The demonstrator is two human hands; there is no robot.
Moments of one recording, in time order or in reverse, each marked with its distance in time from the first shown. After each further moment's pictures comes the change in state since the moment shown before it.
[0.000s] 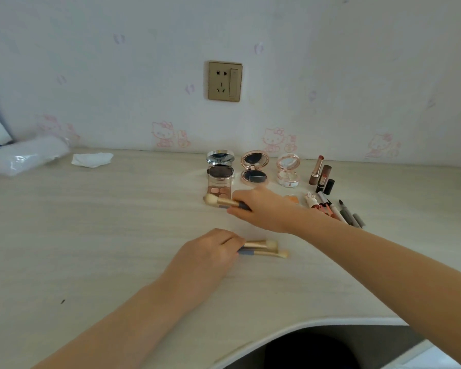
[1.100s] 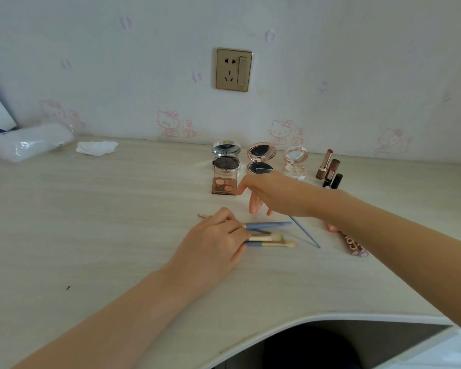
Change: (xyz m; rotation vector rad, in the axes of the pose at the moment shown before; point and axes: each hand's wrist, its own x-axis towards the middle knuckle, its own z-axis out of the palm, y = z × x) left_hand 0.006 -0.006 0.007 0.043 0.114 0.069; right_hand 0.000 0.004 -0.024 0.092 -0.222 0.080
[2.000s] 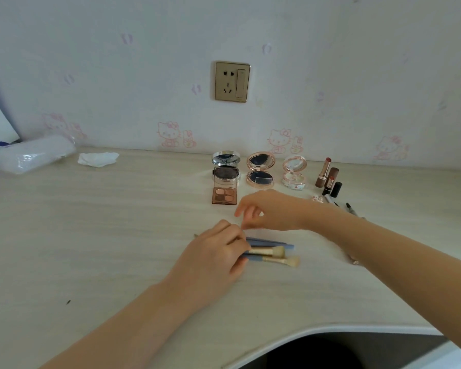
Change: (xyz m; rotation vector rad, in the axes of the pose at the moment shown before) left_hand -0.003 0.001 -0.003 -0.110 -0.023 -0.042; right_hand 0.000 -0.006 0.007 0.055 -0.079 0.000
